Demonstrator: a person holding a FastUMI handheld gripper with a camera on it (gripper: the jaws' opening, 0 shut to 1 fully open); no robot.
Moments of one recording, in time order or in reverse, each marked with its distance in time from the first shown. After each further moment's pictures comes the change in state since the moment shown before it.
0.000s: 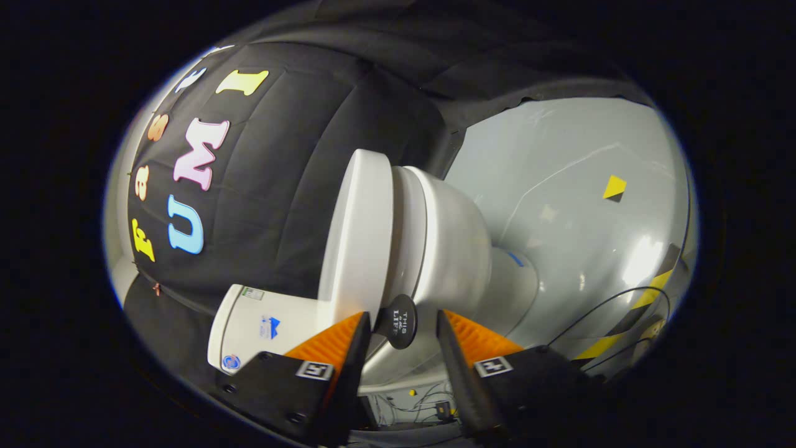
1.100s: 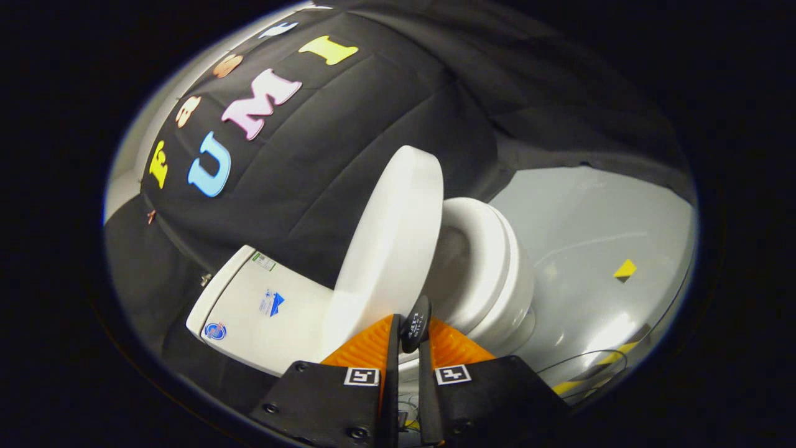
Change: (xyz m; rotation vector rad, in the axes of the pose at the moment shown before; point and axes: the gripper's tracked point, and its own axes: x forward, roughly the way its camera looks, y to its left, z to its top) arm -0.021 0.109 0.016 -0.453 -0.050 0.032
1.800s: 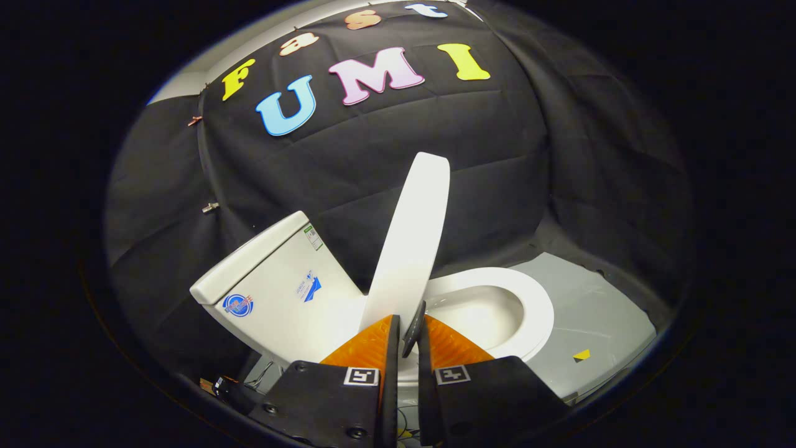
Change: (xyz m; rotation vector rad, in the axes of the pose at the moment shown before) arm -0.021 0.167 0.014 -0.444 -0.053 0.016
